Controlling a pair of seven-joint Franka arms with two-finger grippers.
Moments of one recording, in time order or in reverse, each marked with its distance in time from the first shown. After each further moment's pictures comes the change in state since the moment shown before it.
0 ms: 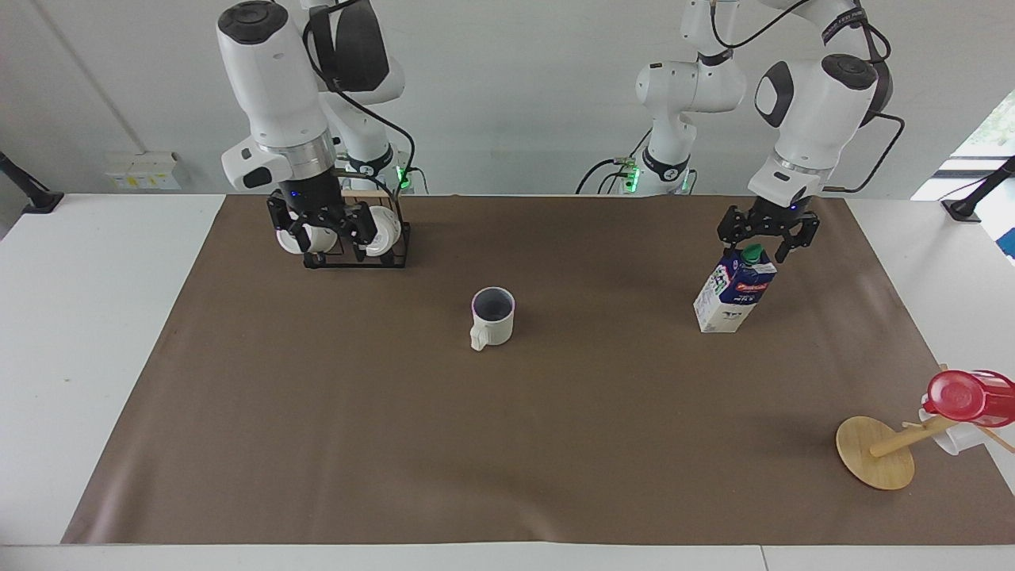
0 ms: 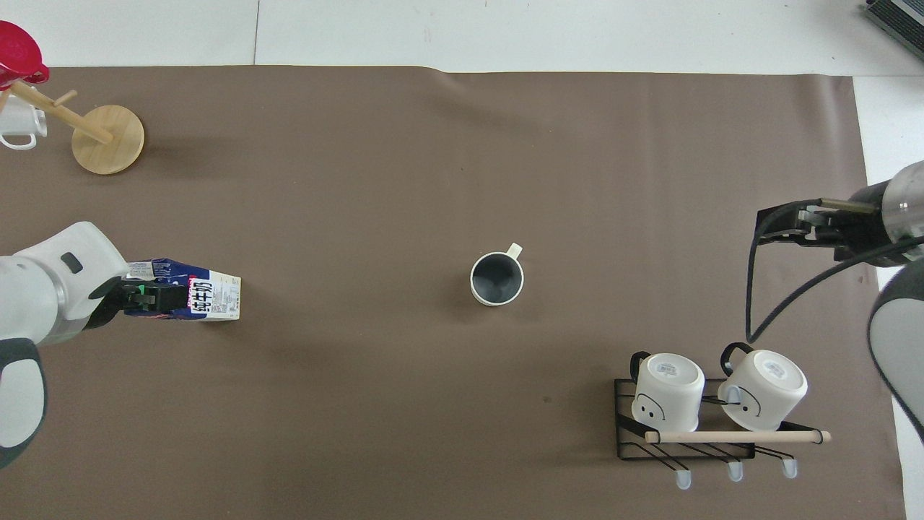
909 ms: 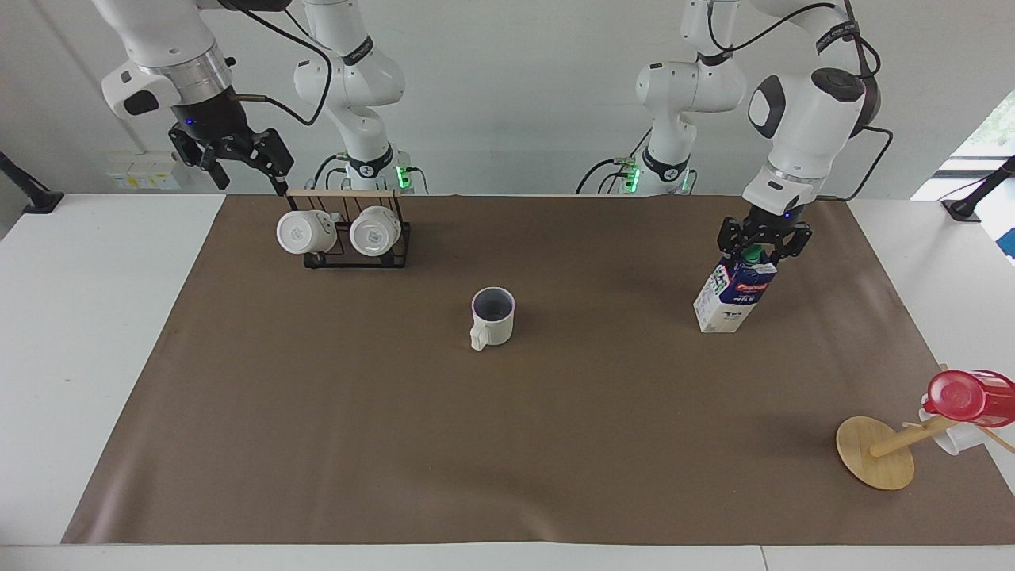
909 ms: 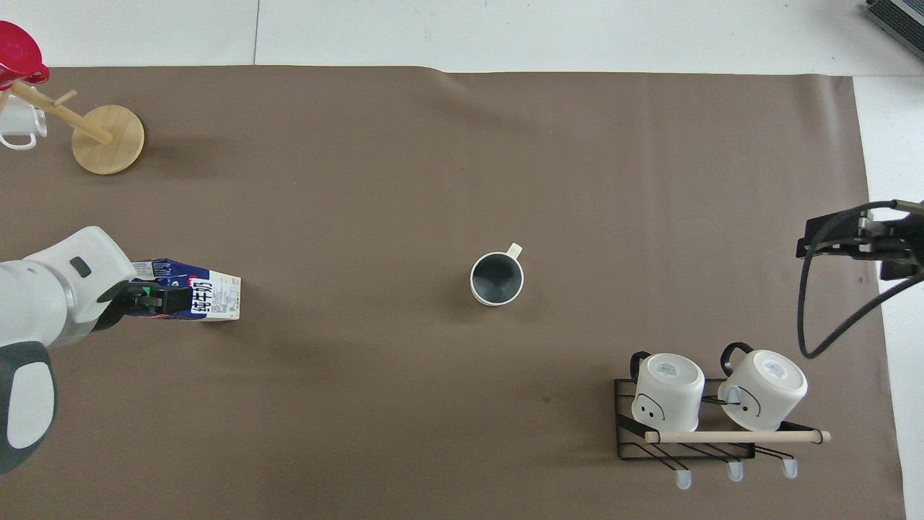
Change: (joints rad) left arm 0.000 0.001 -0.005 -0.003 0.000 0.005 0.002; right arm -0.031 -0.007 -0.008 0.115 -0.009 -0.130 -0.139
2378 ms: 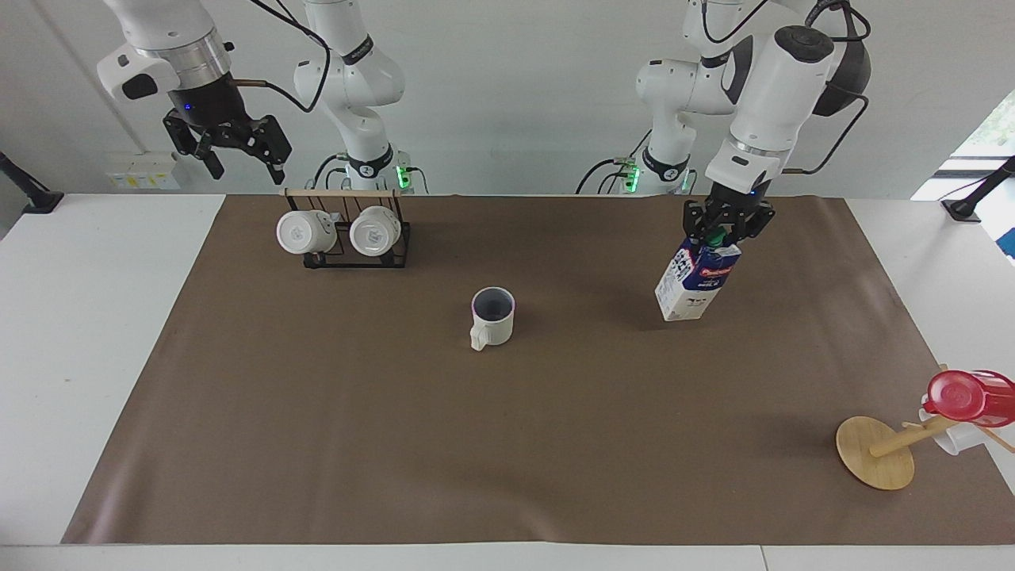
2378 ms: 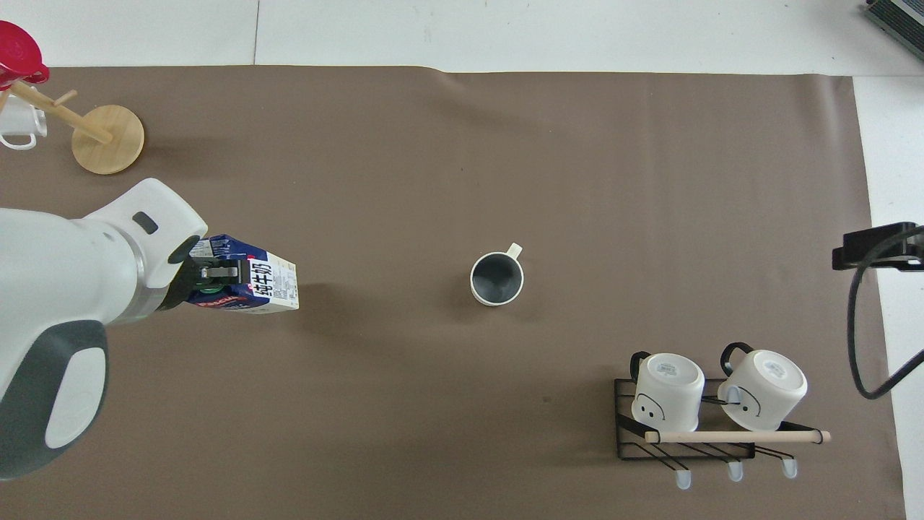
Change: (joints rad) left arm -0.218 0.076 -0.029 0.292 0.000 -0.252 -0.376; right arm 0.001 -0.013 0.003 0.006 -0.003 -0.016 -0.016
